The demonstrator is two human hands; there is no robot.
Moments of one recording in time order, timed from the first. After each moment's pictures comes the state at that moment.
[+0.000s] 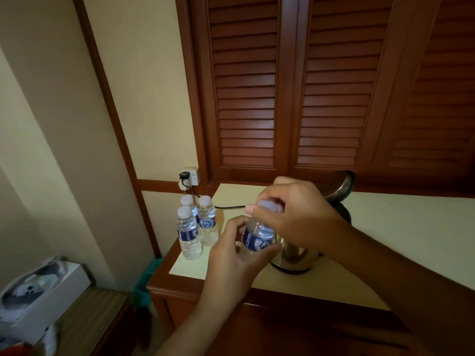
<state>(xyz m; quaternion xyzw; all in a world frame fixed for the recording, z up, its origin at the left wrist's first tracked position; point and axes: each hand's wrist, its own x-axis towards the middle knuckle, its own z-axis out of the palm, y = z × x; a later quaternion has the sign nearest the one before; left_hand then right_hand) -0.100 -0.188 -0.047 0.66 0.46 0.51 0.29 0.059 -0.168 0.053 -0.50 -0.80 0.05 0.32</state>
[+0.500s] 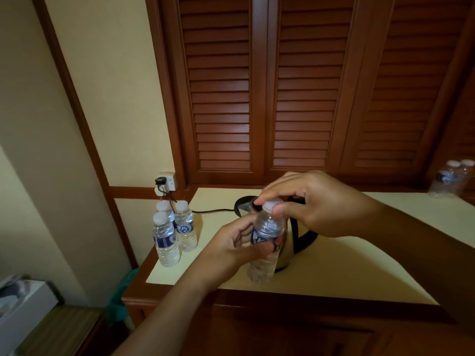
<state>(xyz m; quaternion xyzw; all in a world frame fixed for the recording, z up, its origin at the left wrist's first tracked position) -0.084 -0.165 -0.022 0.72 0.27 0.39 0.51 0.125 -0.203 0.098 -0.46 -0.85 0.09 0.23</state>
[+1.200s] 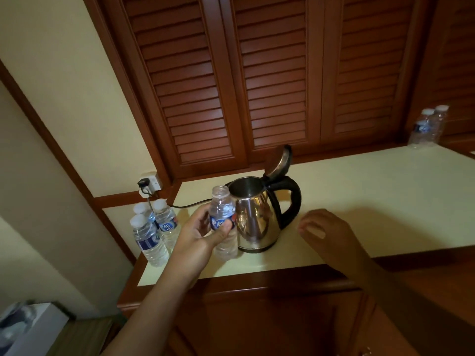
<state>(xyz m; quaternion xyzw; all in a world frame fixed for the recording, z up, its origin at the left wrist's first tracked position) -0.089 -0.152 -0.046 0.65 0.37 0.46 0.48 0.205 -0.201 -0.108 -0.61 -0.66 0.06 0.44</state>
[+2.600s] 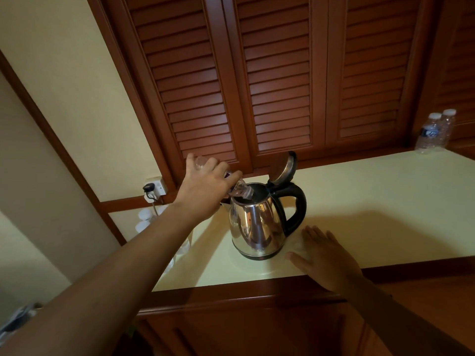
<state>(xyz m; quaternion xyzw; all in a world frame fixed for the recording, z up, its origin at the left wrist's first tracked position) -0.062 -0.068 0.038 0.85 0.38 0.04 -0.36 0.204 -0.170 -0.166 -0.71 -0.69 0.03 0.13</state>
